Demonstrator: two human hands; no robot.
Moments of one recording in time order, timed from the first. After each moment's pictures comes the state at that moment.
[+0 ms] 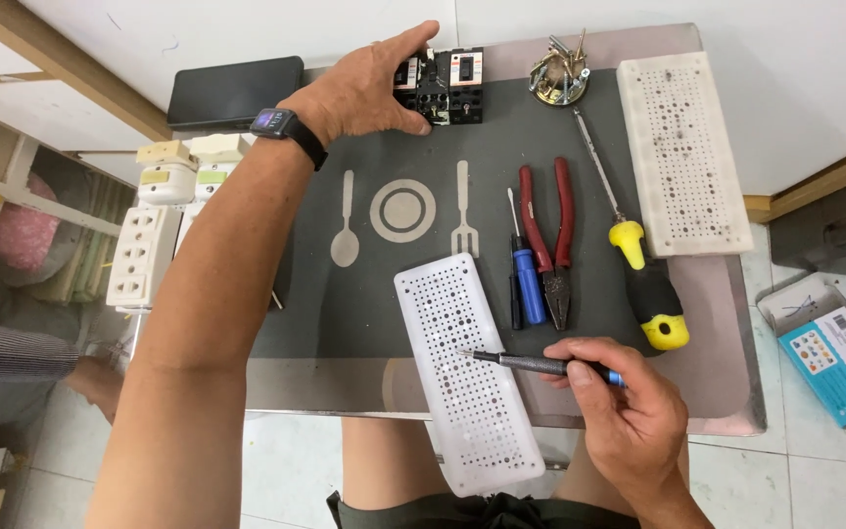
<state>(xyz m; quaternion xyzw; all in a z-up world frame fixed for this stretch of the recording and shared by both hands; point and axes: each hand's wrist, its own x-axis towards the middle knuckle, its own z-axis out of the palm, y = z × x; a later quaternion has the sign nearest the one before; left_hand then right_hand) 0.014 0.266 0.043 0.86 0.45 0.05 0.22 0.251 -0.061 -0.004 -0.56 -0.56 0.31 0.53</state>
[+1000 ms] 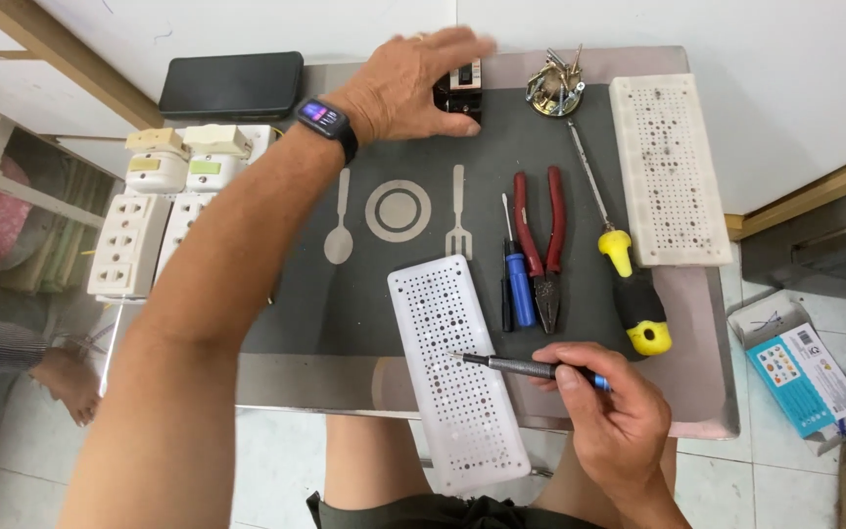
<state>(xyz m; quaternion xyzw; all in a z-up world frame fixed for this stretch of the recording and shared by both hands) 0.044 0.274 0.026 0.94 0.30 0.14 0.01 0.250 -0.060 -0.008 -0.53 -0.56 0.31 0.55</state>
